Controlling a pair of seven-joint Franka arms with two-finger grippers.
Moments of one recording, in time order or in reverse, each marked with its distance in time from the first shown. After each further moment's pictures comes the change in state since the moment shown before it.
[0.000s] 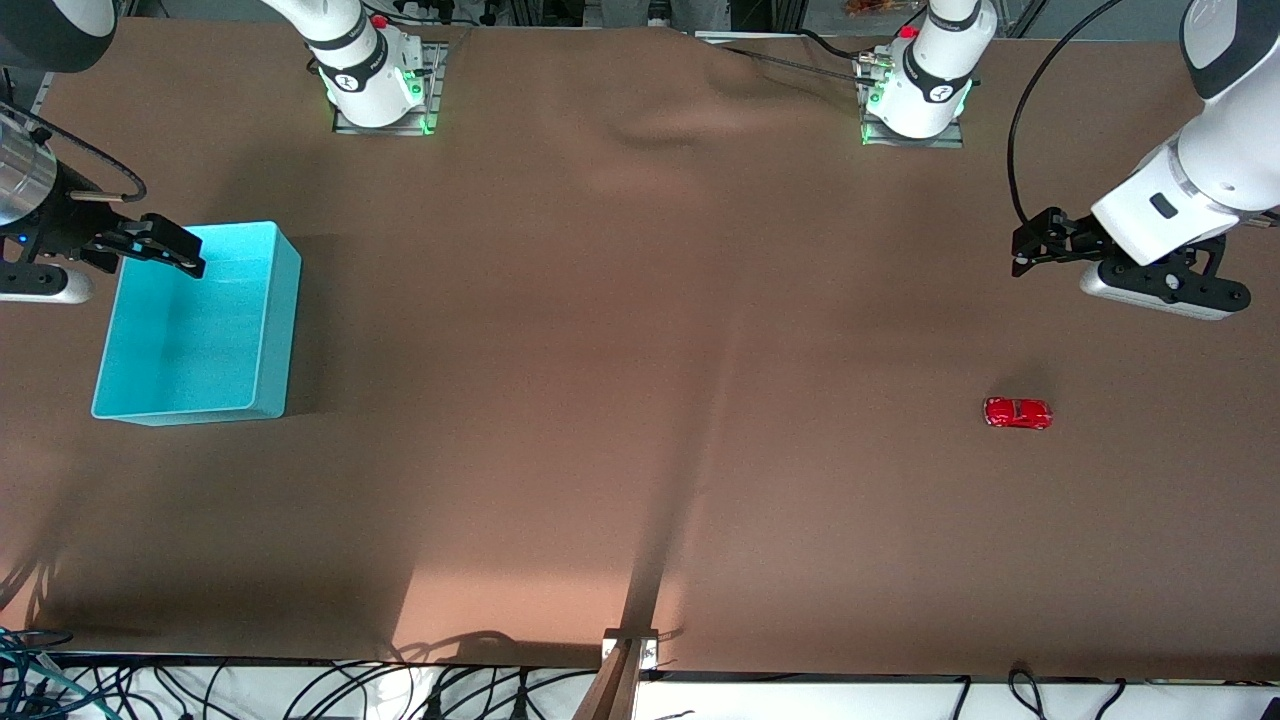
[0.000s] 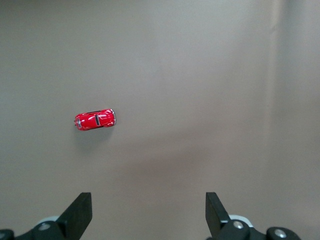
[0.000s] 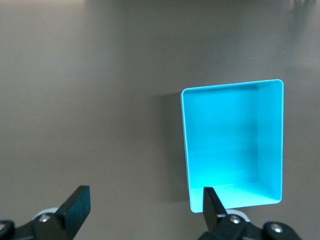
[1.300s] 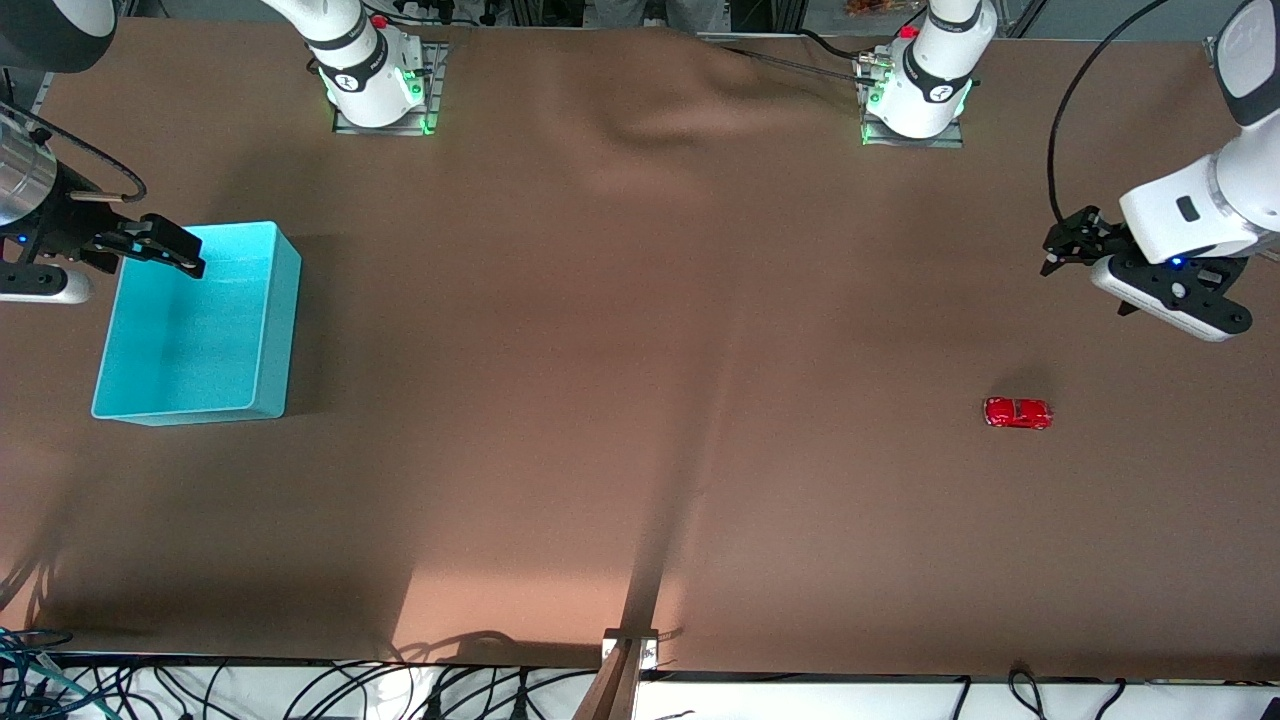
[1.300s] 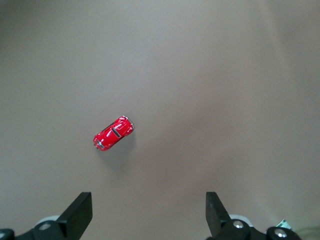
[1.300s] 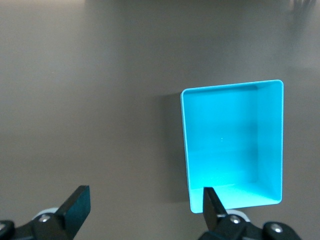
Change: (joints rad) left arm 0.127 0.094 0.010 0.033 0.006 0.002 0.629; right arm 0.000 0.000 0.000 0.000 0.000 0.002 0.000
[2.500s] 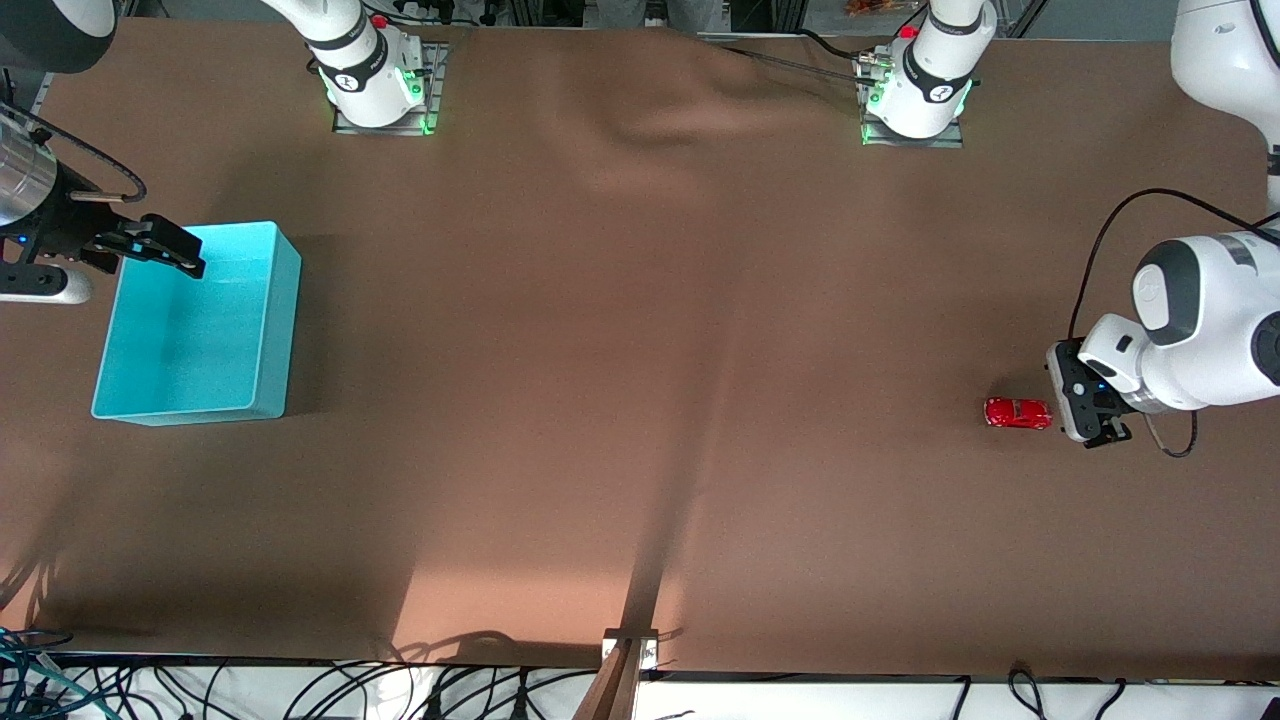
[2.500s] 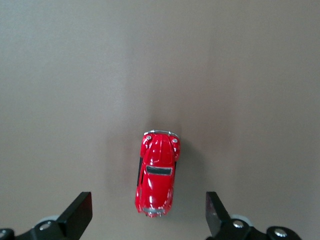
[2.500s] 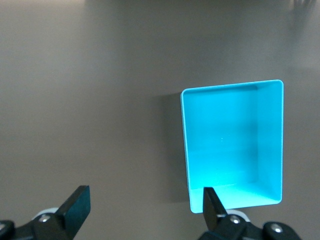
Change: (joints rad) left arm 0.095 0.363 -0.001 -0.191 0.065 0.606 0.853; right arm 0.000 0.000 0.000 0.000 0.000 0.000 0.000
